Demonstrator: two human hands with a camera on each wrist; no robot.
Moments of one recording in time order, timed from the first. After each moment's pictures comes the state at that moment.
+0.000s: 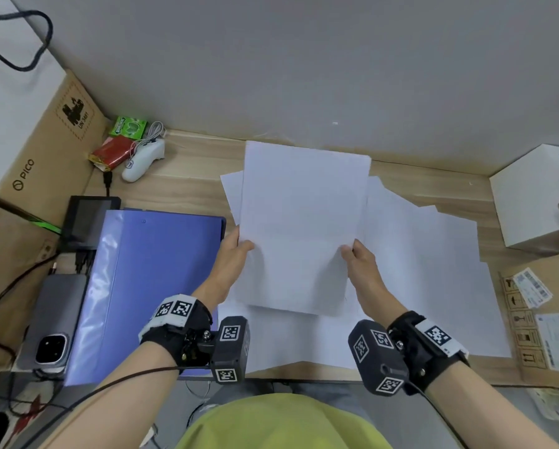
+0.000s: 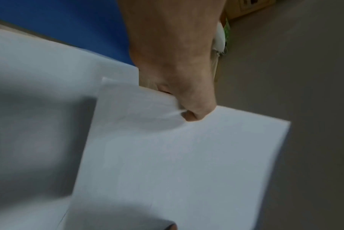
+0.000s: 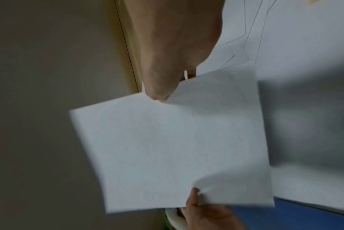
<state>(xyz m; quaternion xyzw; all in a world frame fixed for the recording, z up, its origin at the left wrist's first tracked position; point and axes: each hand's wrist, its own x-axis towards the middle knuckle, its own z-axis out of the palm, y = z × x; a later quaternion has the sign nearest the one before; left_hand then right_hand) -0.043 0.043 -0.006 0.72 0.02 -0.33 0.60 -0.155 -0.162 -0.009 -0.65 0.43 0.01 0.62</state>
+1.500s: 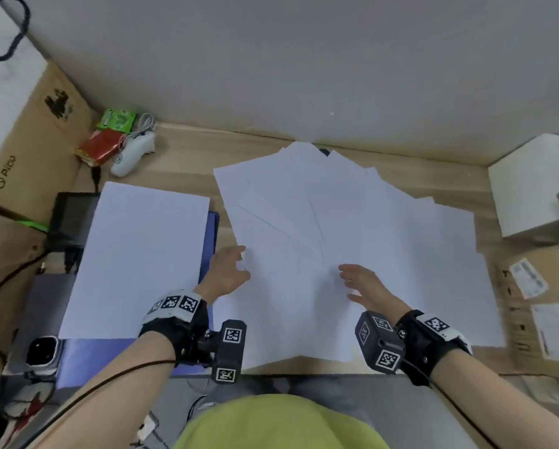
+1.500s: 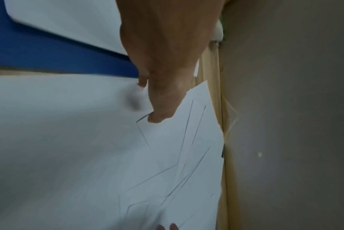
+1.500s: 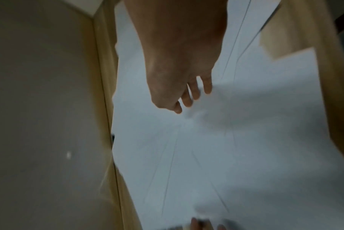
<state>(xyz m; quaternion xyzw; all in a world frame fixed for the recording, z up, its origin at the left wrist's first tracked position) -0.033 0.060 -0.088 0.86 -0.12 -0.39 0.30 -0.189 -0.196 -0.053 -0.59 0.48 0.16 0.63</state>
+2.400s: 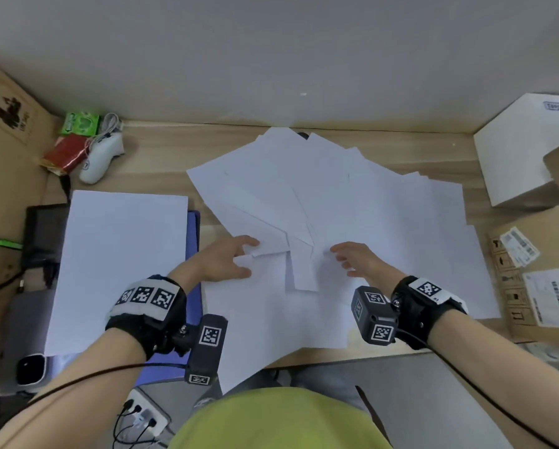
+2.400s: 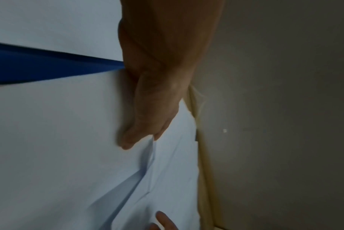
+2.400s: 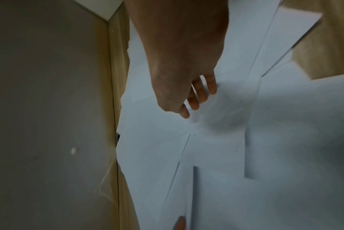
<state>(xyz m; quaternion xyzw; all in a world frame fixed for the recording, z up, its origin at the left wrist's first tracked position) -0.016 0.033 -0.031 0.80 -0.29 -0.48 0.21 -0.178 -0.222 -0.054 -0.65 0.47 0.21 0.56</state>
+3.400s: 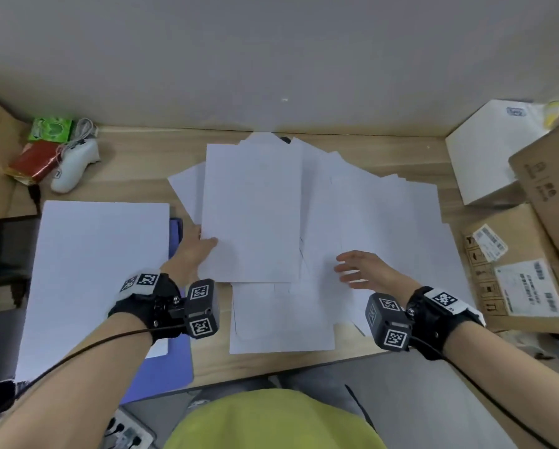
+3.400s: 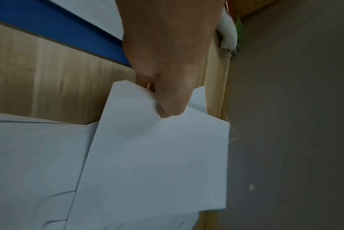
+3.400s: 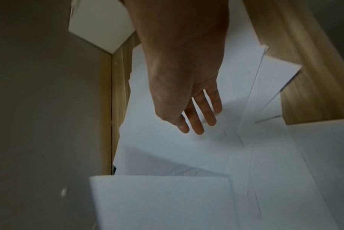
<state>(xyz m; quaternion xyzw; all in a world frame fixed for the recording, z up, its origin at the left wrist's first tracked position) 0.010 0.022 -0.070 0.78 0.05 -0.41 0.47 -0.218 -0.251 -0.045 -0.60 0.47 0.20 0.61</state>
